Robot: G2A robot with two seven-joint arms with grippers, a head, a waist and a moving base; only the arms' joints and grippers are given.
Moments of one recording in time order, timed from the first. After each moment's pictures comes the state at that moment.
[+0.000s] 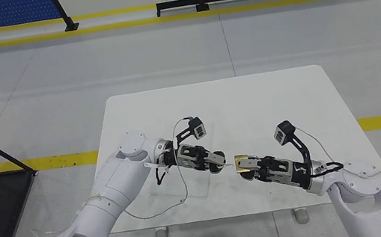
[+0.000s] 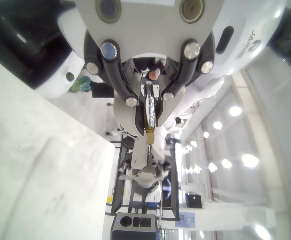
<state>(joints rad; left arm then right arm) 0.88 -1.21 -0.88 -1.05 -0.77 -0.19 -1.54 -1.57 -1.23 1.45 -1.86 0.27 0.10 1.10</state>
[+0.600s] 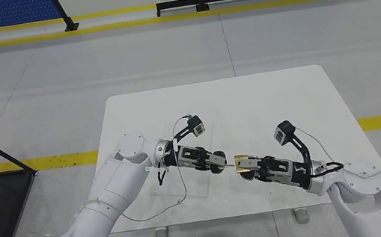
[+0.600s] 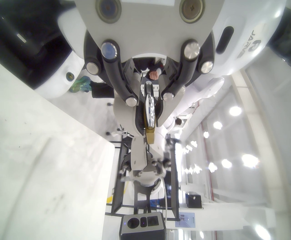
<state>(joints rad) 0.92 -1.19 -0.91 -1.12 -0.68 -0.27 -1.48 -1.57 -1.23 1.45 -1.86 0.27 0.10 1.10</state>
